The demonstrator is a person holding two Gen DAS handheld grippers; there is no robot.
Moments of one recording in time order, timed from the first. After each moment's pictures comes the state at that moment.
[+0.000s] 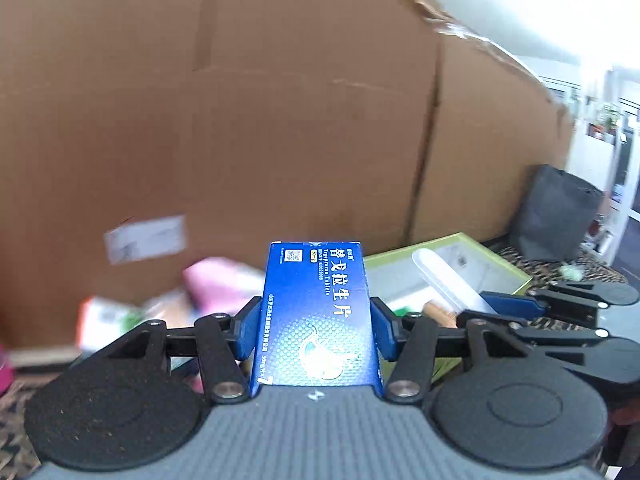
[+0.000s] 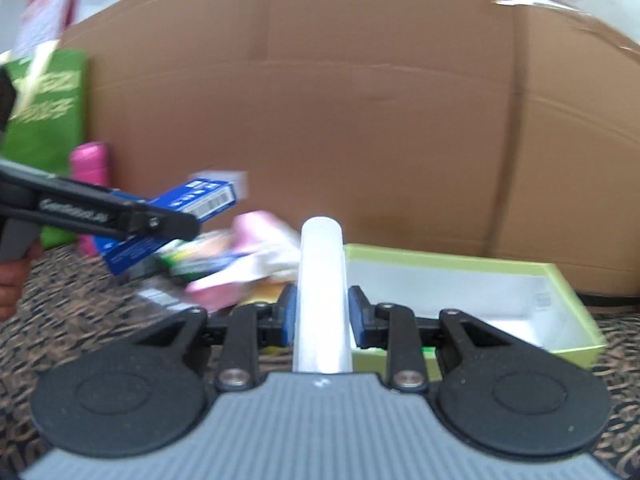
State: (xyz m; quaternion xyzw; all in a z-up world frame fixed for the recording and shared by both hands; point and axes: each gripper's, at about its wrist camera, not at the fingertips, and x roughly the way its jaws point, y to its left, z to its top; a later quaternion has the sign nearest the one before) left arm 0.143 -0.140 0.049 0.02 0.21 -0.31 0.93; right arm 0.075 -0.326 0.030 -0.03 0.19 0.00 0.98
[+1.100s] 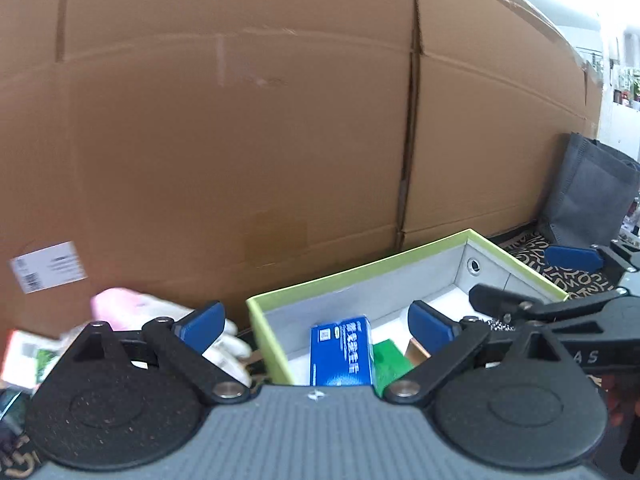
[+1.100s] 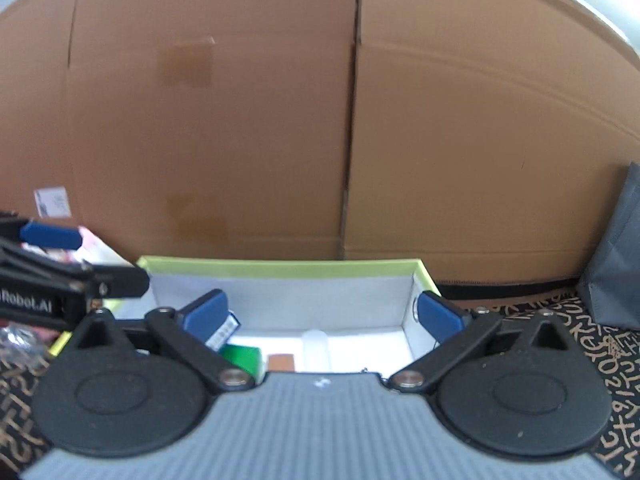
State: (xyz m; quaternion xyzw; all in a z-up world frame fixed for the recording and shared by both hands) left arm 0.173 -0.268 0.023 0.06 0.22 -0.25 0.94; right arm 0.135 -0.429 0.015 0.00 0.19 -0.08 0.98
